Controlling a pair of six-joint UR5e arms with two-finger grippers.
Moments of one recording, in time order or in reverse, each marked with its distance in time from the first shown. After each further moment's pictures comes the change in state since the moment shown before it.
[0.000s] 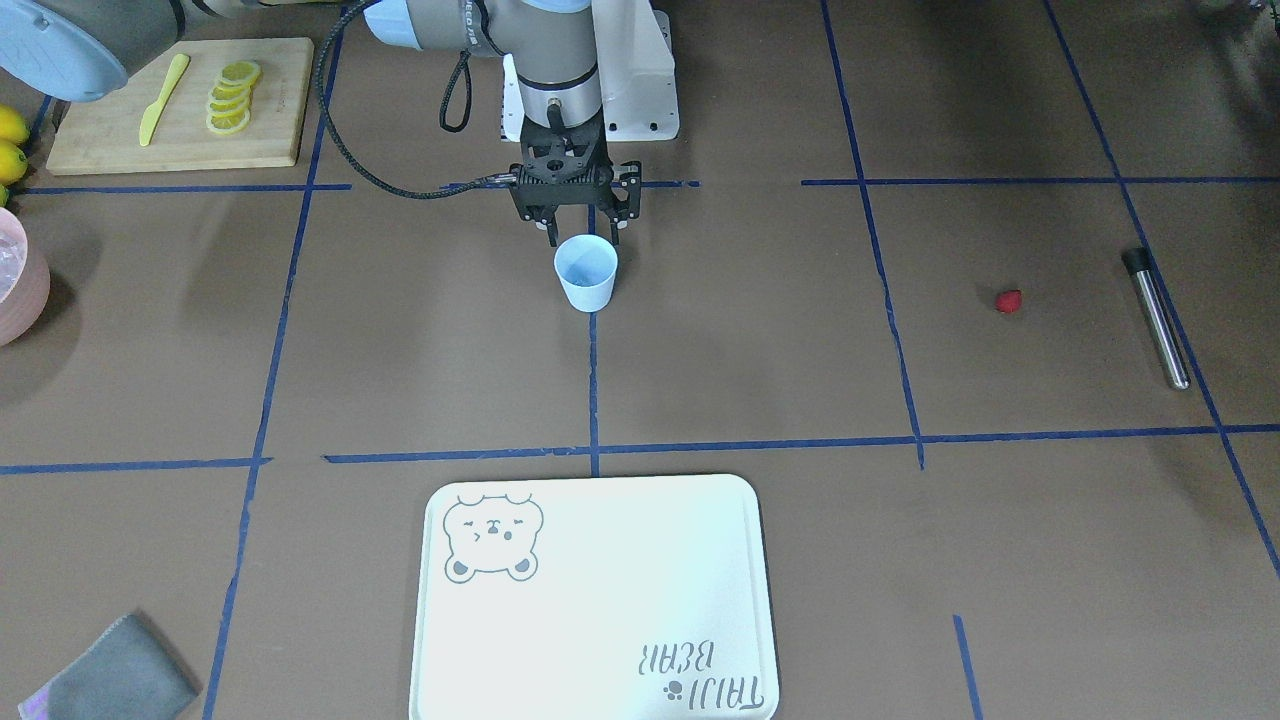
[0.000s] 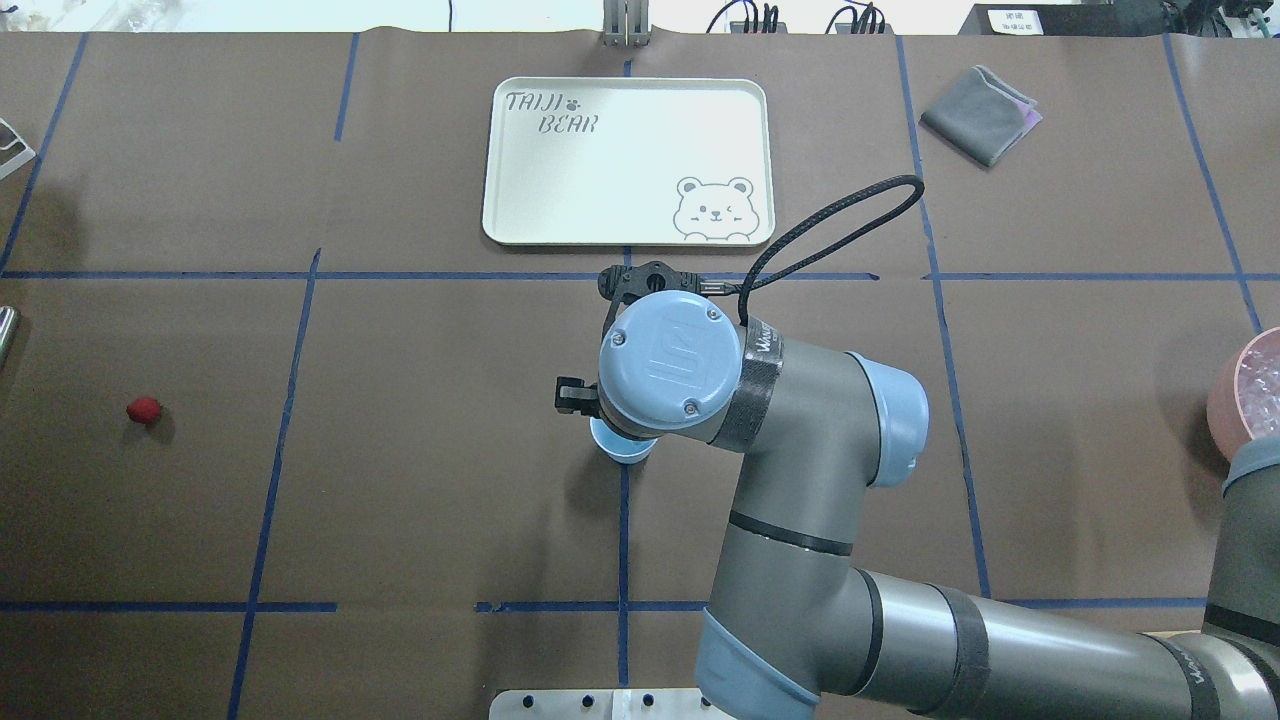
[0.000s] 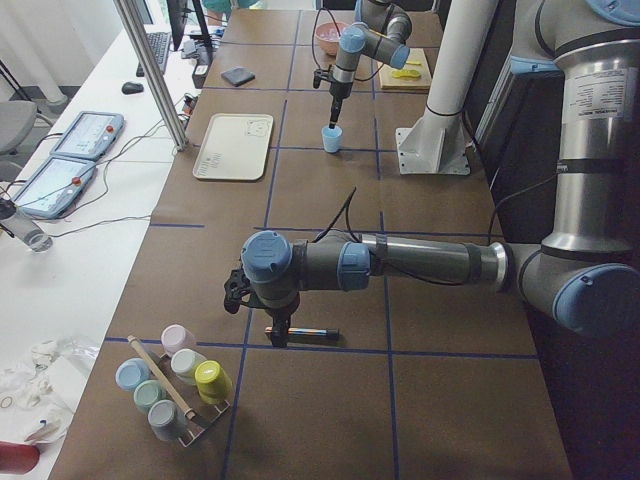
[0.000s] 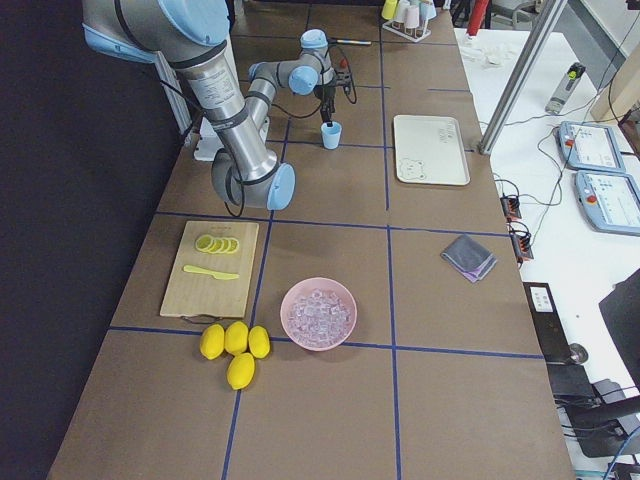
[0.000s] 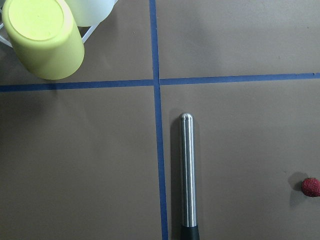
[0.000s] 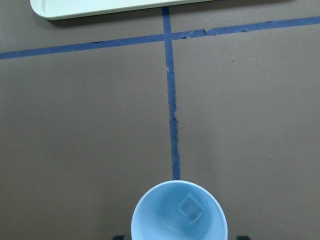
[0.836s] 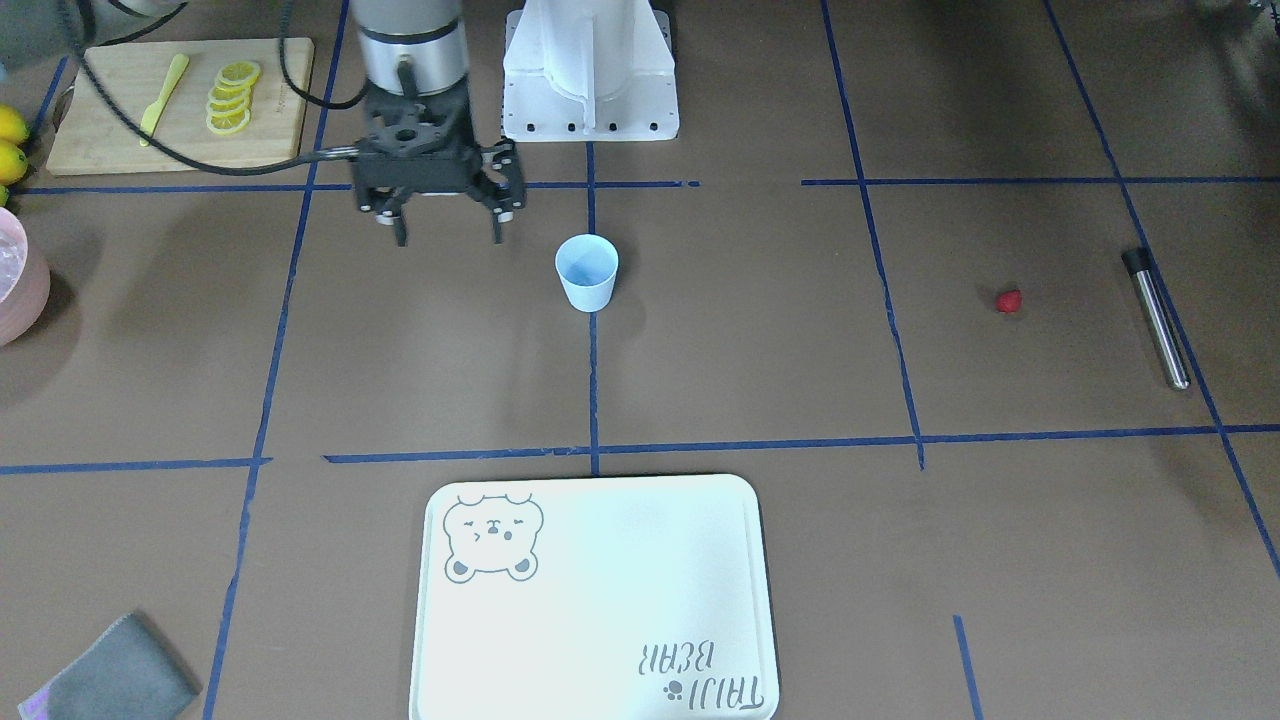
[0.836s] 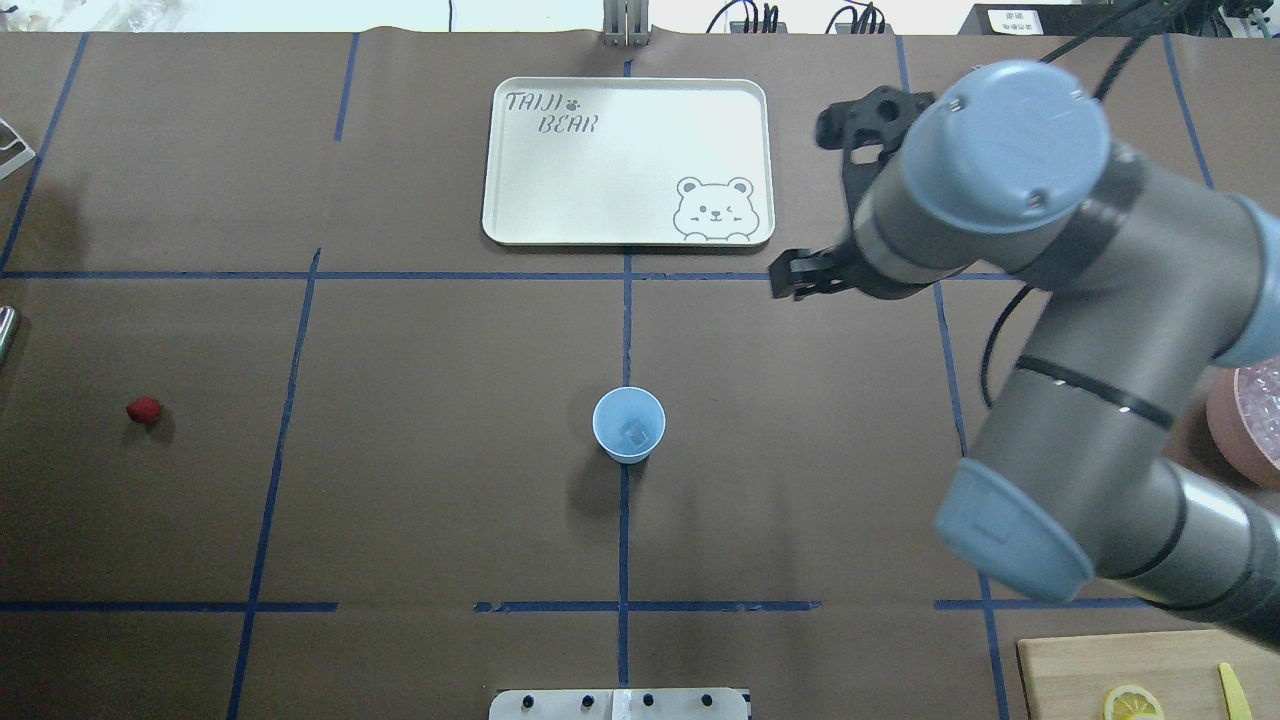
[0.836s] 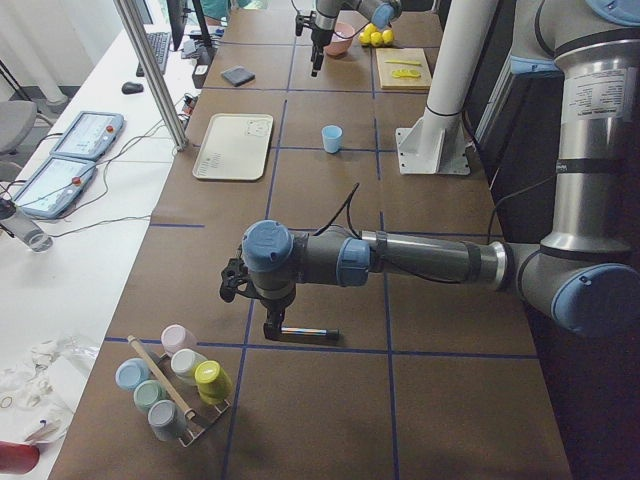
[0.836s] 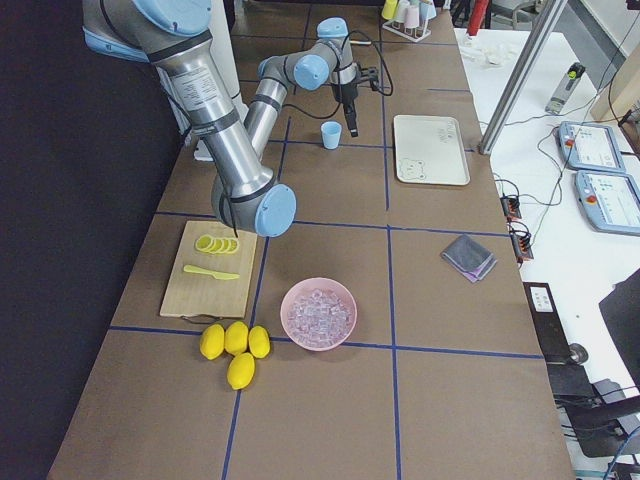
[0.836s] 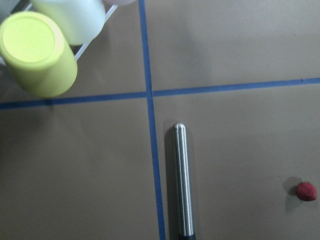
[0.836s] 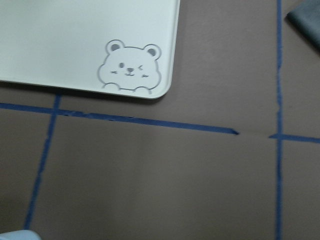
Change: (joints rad) left arm 0.003 -0.003 -0.018 -0.063 0.008 -0.002; right arm 0.322 -0.229 0.322 -0.246 0.124 -0.475
